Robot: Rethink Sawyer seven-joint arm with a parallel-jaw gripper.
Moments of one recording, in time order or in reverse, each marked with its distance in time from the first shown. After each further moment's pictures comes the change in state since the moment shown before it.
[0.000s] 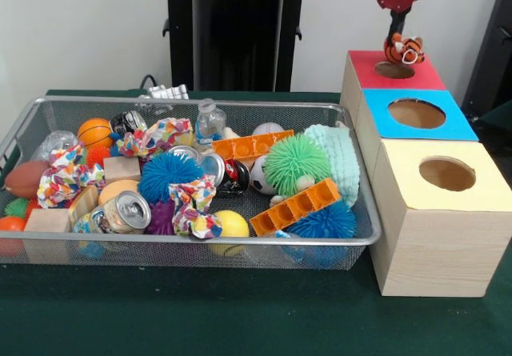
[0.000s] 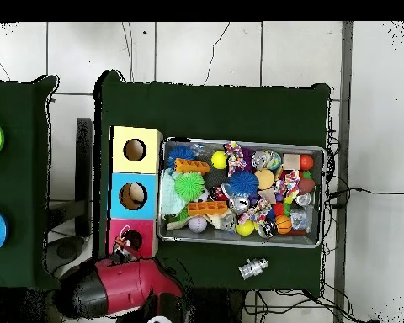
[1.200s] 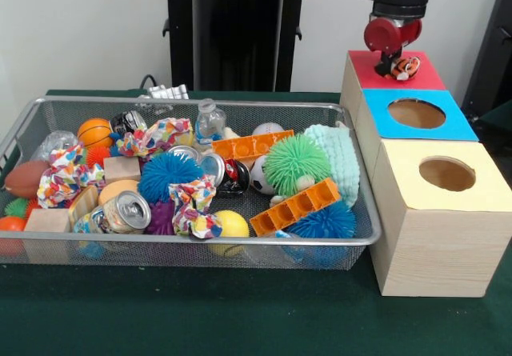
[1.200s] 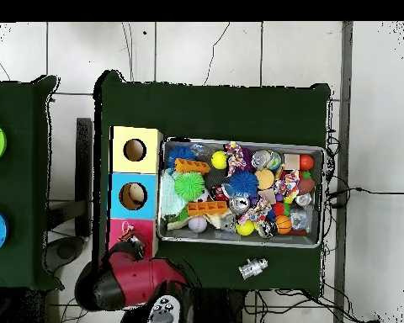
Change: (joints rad) arm 0.014 0.177 -0.056 -0.004 0.001 -0.399 0.000
